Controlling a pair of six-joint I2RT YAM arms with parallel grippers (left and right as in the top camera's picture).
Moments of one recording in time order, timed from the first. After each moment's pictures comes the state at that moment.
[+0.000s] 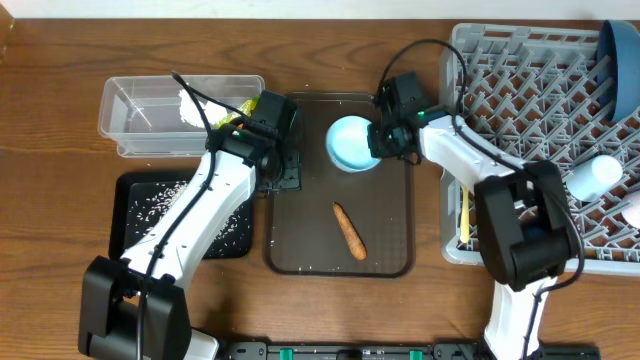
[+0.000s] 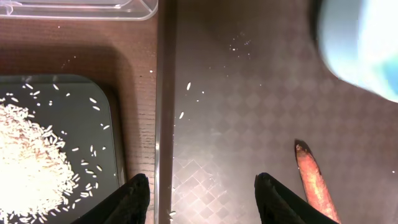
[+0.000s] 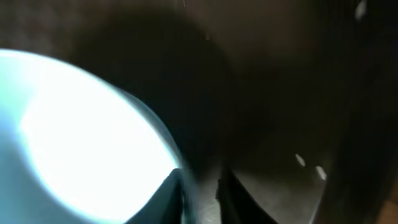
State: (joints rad) left arm -0.37 1.62 1.22 -0.91 -0.01 -0.43; right arm 0.37 2.07 1.40 -0.49 -0.13 0.25
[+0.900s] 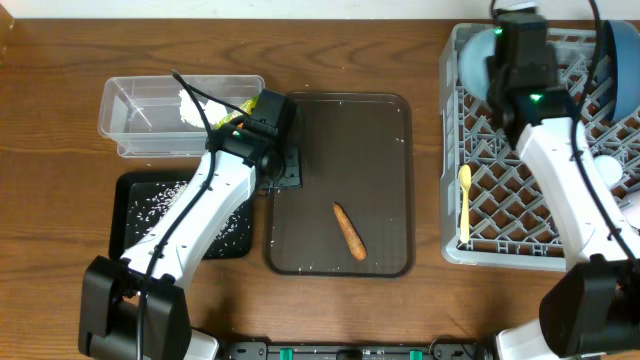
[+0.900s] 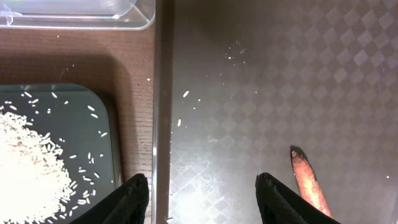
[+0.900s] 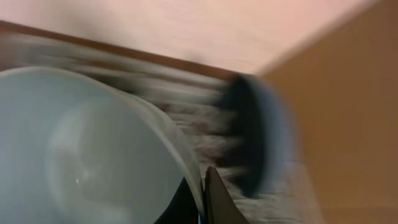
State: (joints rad) left arm -0.37 1.62 1.22 -0.89 -0.01 -0.43; right arm 0.08 1.70 1.45 -0.36 0.68 -0.31
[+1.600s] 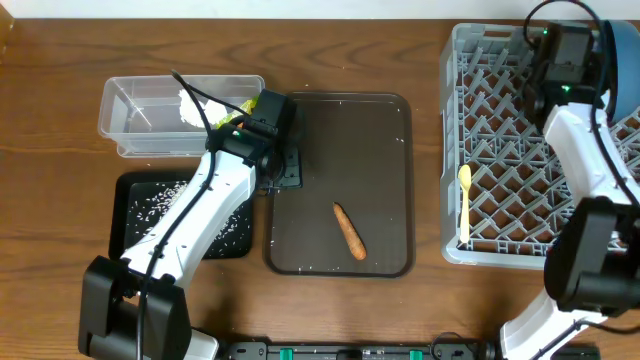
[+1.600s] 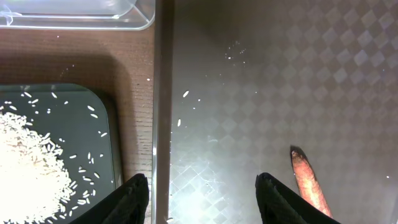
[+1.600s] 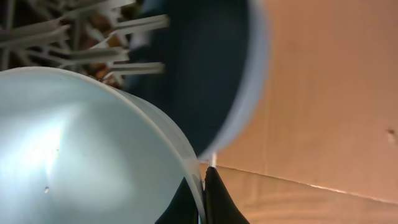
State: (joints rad) left arm -0.37 1.62 1.22 -0.89 -0.01 -0.43; right arm -0.10 1.89 1.45 -0.29 0.86 -0.77
